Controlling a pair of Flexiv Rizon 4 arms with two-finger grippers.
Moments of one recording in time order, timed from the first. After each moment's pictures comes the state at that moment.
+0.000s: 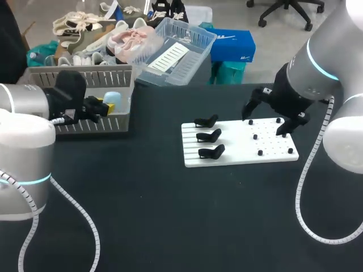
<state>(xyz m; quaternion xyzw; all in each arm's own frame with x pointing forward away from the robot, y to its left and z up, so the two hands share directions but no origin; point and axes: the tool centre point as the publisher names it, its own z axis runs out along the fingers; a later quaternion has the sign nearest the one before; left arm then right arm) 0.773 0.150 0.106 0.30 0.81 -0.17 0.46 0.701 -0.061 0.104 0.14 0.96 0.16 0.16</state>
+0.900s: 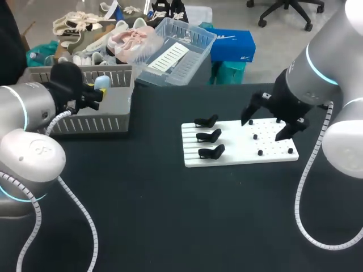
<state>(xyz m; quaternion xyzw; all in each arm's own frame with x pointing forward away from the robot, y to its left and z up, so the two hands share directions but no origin) 0.820 0.174 0.122 0.24 0.81 -0.12 0.53 0.691 -0.058 0.097 0.15 0.96 0.17 0.15</state>
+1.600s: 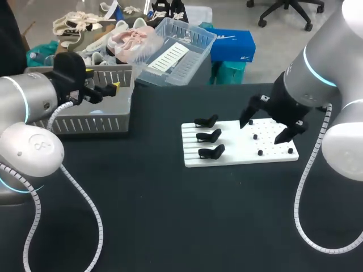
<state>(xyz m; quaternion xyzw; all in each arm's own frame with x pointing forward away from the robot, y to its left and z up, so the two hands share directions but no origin) 0.830 0.153 0.145 0.26 0.79 -0.14 0.54 0.681 -0.054 0.096 0.15 0.97 0.16 0.14</state>
